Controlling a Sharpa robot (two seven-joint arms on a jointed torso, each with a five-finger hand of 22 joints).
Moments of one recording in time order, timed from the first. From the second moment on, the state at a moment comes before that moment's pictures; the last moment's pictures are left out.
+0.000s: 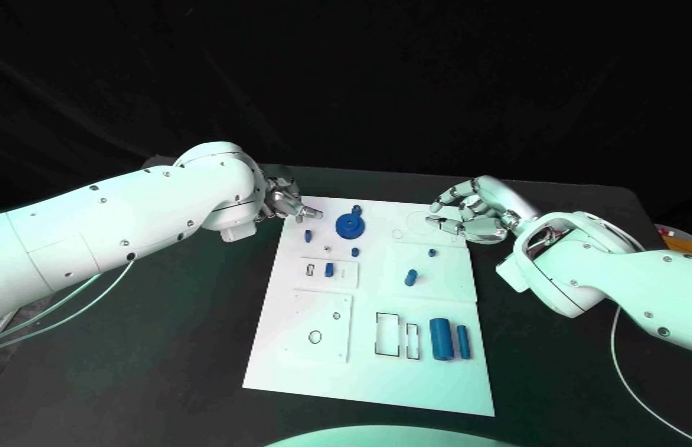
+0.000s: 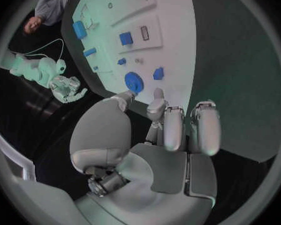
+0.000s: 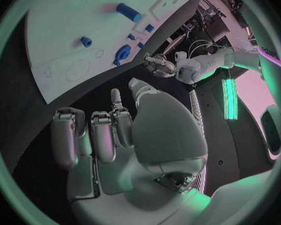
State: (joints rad) left arm 1.26 -0.75 0.06 1.40 -1.14 0.15 -0.60; left_hand 1.01 -0.16 0.34 0.29 0.22 0.80 0.09 0.66 0.64 1.29 0.01 1.19 1.00 1.46 -0.06 1.41 1.31 0.05 1.40 0.05 1.47 1.31; right arm 1.22 -0.92 -0.14 1.63 -1.02 -0.52 -0.03; right_hand 1.32 -0.15 0.24 0.29 0.26 0.91 0.14 0.26 0.45 1.44 0.06 1.41 1.31 1.46 0.00 1.53 1.31 0.03 1.47 0.10 1.44 1.31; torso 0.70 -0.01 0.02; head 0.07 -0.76
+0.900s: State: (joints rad) left arm 1.26 -0.69 0.01 1.31 -1.16 0.20 -0.59; left_hand 1.05 -0.14 0.34 0.29 0.22 0.81 0.09 0.66 0.63 1.29 0.01 1.19 1.00 1.47 -0.06 1.41 1.31 0.05 1.39 0.05 1.47 1.31; right arm 1.22 -0.92 -0.14 1.63 -1.02 -0.52 -0.03; right_hand 1.32 -0.15 0.24 0.29 0.26 0.91 0.14 0.27 0.46 1.44 0.06 1.41 1.31 1.46 0.00 1.53 1.31 0.03 1.47 0.10 1.44 1.31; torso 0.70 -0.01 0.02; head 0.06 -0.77
